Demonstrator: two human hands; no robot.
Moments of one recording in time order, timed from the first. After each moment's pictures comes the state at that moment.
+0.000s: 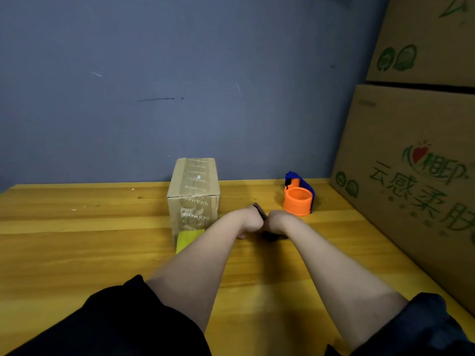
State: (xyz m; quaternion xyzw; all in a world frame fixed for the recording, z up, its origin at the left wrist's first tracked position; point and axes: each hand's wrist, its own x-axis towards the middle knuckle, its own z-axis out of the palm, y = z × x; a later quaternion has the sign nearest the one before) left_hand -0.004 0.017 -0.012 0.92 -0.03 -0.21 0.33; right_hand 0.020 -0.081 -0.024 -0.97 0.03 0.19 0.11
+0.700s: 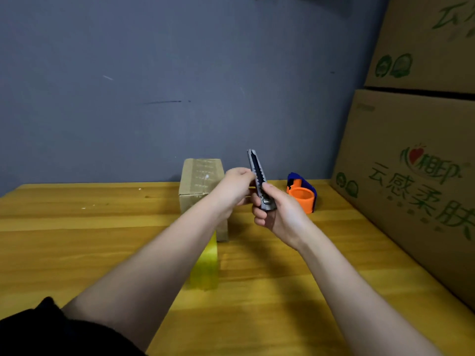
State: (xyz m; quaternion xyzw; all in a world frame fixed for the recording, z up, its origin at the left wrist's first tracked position) left_hand -0.037 0.056 0.046 0.72 -0.06 -0.04 0.69; right_hand -0.059 -0.057 0.009 -0.54 -0.14 0.11 0.82
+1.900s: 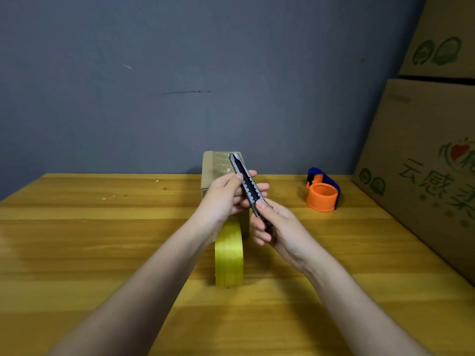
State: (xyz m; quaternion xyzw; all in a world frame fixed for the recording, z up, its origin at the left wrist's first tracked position) left_hand -0.071 0.119 0.025 0.66 -0.09 -0.01 0.75; right_hand -0.083 -0.015 -0.012 -0.56 -0.21 0.15 0.79
